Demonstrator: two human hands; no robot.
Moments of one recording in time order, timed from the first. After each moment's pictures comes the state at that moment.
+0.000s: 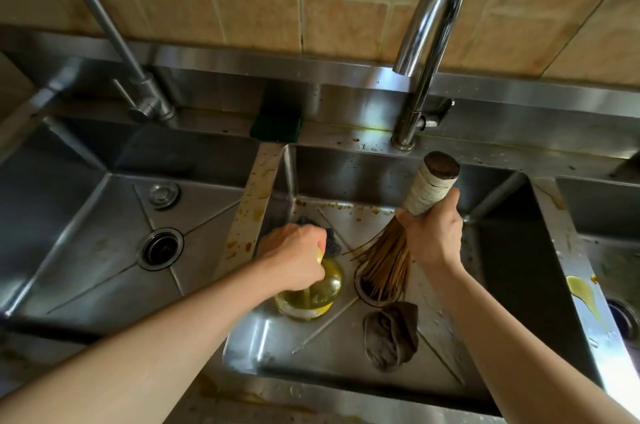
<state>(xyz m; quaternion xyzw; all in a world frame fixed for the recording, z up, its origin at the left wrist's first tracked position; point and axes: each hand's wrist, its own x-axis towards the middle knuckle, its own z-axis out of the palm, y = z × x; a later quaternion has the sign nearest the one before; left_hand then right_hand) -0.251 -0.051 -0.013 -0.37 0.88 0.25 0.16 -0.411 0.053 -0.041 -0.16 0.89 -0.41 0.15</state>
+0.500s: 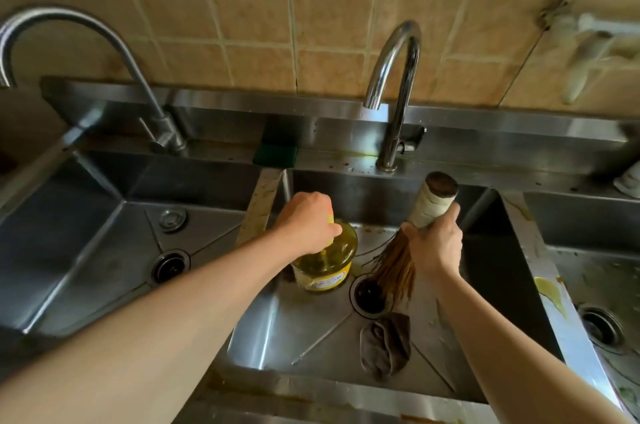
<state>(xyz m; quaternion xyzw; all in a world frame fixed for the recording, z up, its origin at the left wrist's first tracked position) -0.277 -0.035 0.051 -0.39 0.88 0.24 0.05 -0.410 0.087 -0.011 -0.15 0.90 -0.40 0.12</state>
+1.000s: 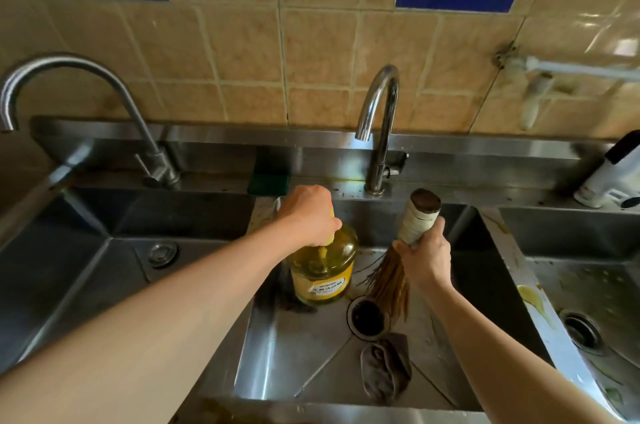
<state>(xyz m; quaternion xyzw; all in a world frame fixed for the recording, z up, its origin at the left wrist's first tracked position) -0.280 -0.045 0.098 -0.37 0.90 0.21 0.03 -0.397 0.087 0.010 -0.16 0.90 -0.39 0.11</state>
